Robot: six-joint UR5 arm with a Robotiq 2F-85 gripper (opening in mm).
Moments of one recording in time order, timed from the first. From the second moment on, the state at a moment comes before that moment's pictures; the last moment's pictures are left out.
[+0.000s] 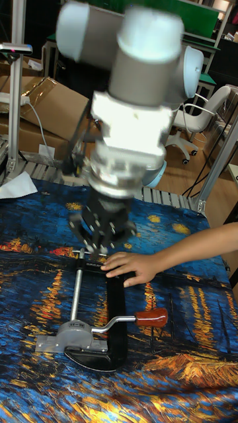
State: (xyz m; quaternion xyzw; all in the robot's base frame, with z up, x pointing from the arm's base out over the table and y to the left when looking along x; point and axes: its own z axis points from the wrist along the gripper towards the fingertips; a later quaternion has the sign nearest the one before) arm 0.658 -0.051 0.228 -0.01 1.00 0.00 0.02
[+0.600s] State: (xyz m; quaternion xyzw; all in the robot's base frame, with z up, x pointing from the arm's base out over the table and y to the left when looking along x) arm 0.661 -0.056 0.256 0.05 1.00 0.03 0.04
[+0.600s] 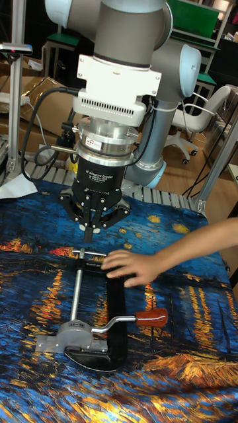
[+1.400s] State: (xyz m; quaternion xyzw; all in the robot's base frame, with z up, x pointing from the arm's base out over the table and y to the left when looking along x) arm 0.666 -0.052 0.257 0.05 1.00 0.03 0.05
